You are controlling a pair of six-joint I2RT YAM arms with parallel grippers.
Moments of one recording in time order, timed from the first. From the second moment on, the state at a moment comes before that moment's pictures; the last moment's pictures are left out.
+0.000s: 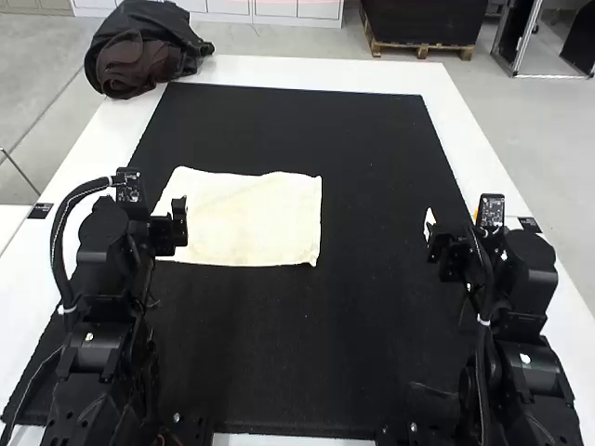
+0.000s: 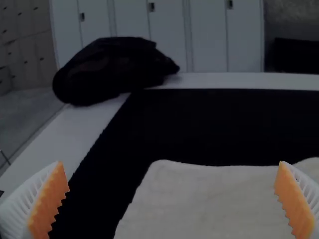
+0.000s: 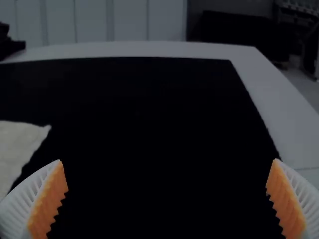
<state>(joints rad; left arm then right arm) 0.06 0.00 0.01 0.02 -0.13 0.07 -0.03 0.01 0.01 -0.08 -0.09 -0.03</state>
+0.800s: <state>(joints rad) 0.06 0.00 0.01 0.02 -0.13 0.06 -0.03 0.01 0.01 -0.08 -0.09 -0.03</state>
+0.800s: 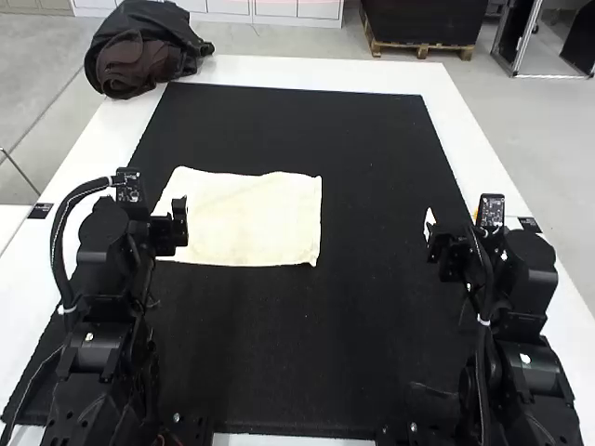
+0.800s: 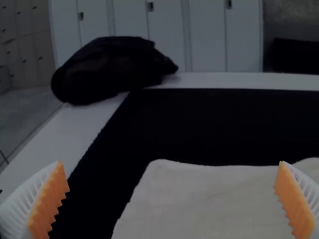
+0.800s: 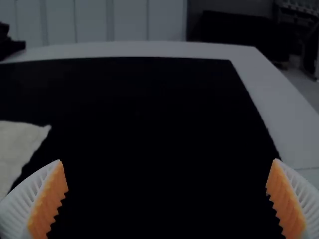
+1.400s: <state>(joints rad) 0.05 0.00 0.01 0.02 -0.13 0.07 -0.03 0.01 0.01 -0.06 -0.10 -0.14</state>
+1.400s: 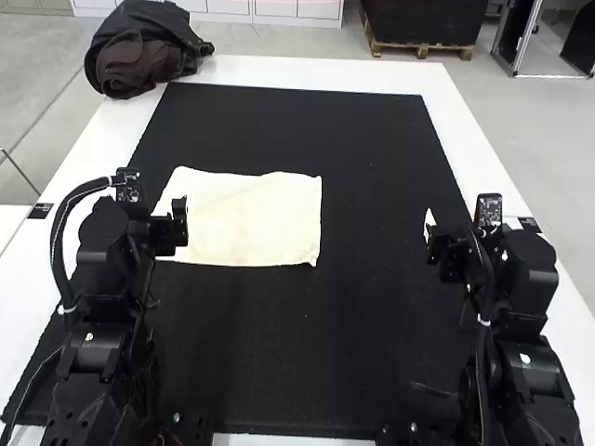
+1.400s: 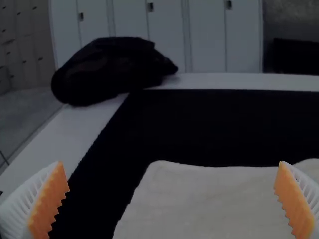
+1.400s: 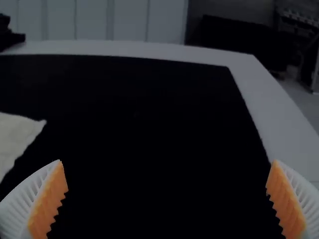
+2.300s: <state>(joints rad) 0.07 0.80 0.66 0.29 -0.17 0.21 -0.09 0.92 0.71 0.10 -0.03 -0.01</state>
